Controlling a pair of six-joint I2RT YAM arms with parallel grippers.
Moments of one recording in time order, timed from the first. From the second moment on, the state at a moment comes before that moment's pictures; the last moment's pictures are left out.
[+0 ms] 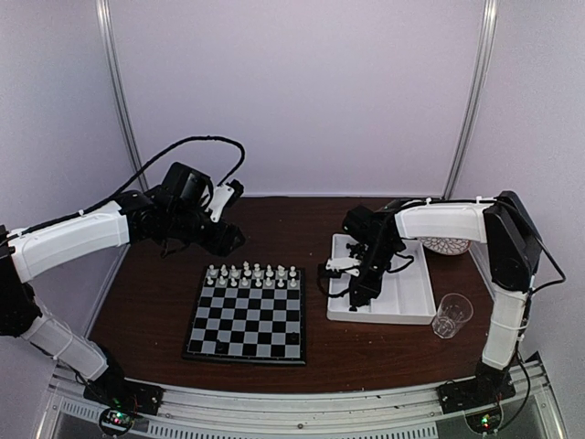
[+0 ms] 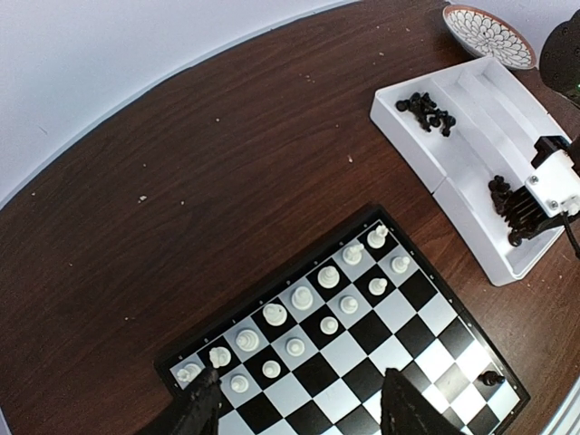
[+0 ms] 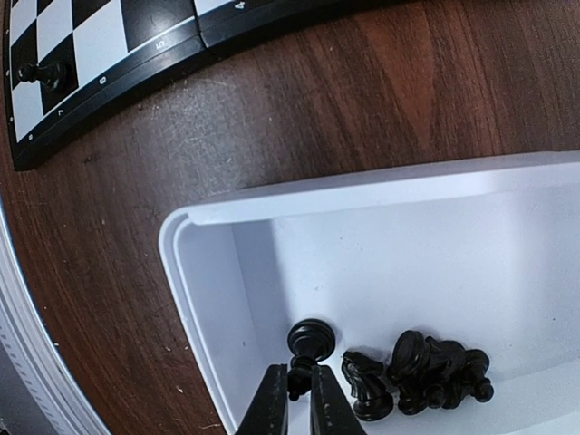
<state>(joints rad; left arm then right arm) -0.69 1.42 1.18 -0.50 -0.01 -0.03 0.67 1.92 1.39 -0.95 -0.28 -0.57</state>
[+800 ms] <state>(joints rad) -0.69 1.42 1.18 -0.50 0.03 -0.03 0.67 1.86 1.44 -1.00 -0.25 -0.57</state>
